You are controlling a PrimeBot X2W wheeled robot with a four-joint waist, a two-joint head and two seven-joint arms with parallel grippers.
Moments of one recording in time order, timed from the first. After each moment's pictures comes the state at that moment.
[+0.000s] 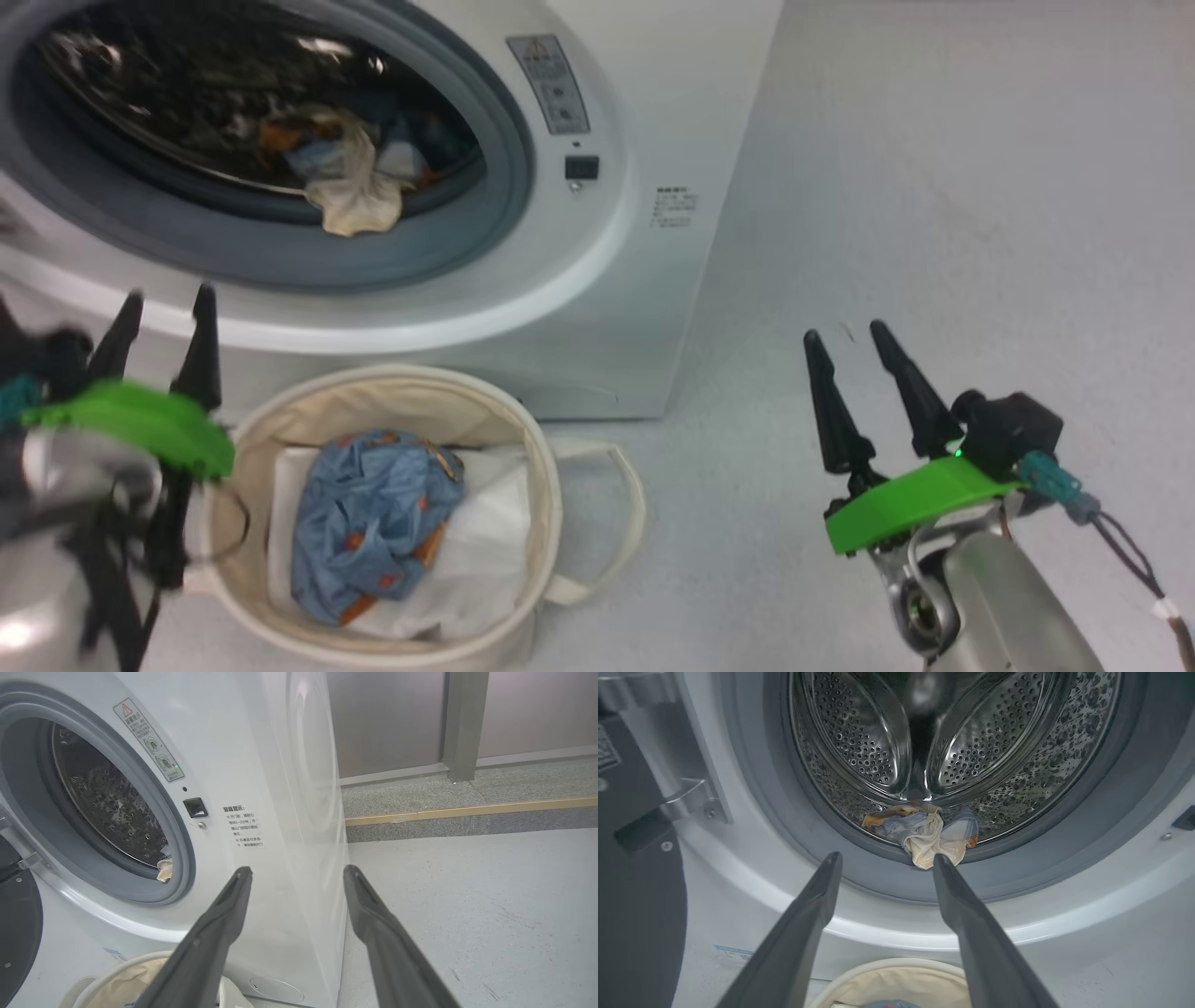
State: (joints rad) left arm -0.71 0.40 -0.41 0.84 -0.73 -0.02 -0.25; right arm -0.31 -0.05 0.17 0.32 0.28 0.13 -0.25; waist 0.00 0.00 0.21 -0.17
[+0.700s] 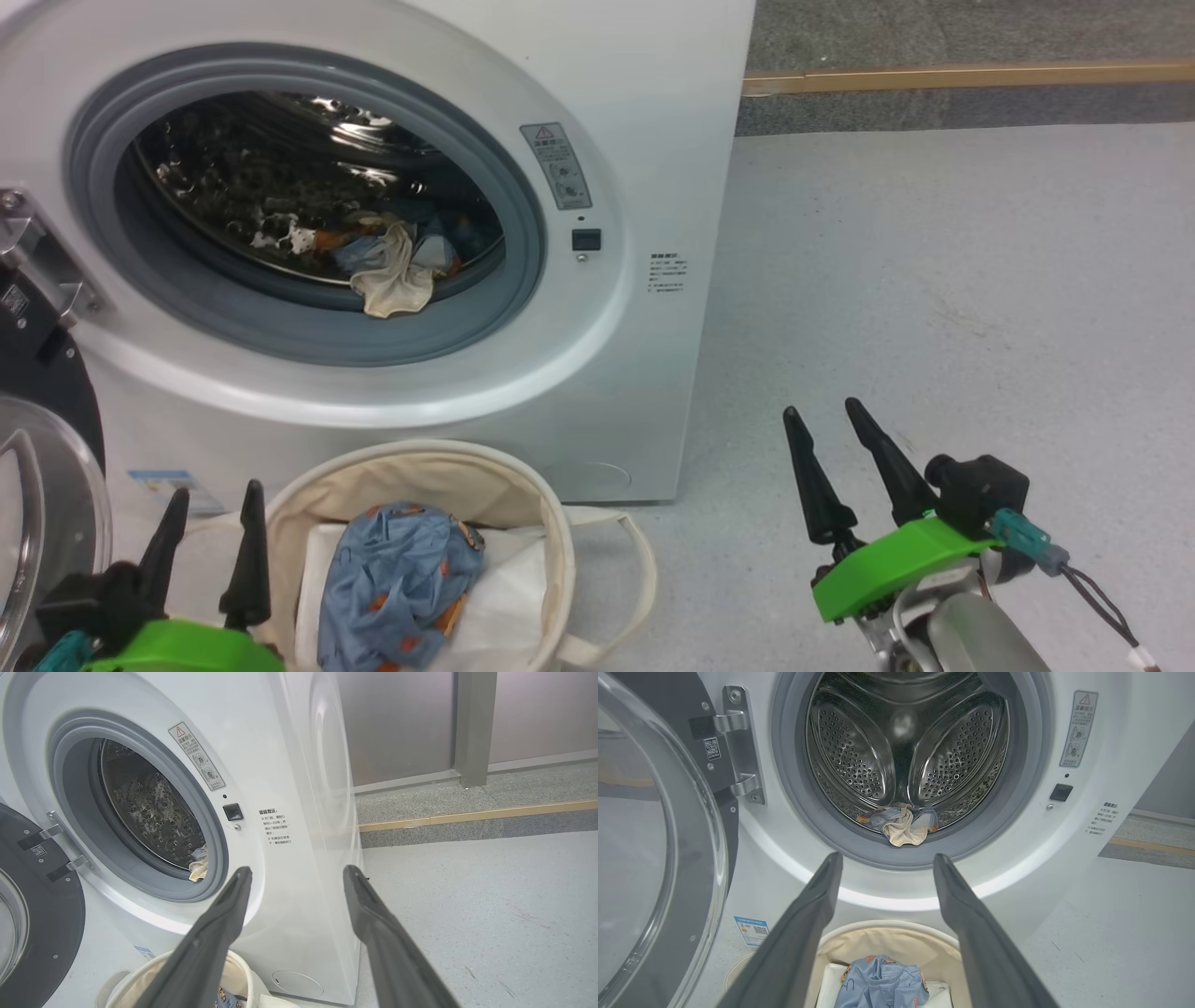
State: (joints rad) left arm -0.12 0.38 -0.20 0.27 -0.56 0.12 -0.25; right arm -0.23 -0.05 0.22 0.37 0.31 0.13 -0.25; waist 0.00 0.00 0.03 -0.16
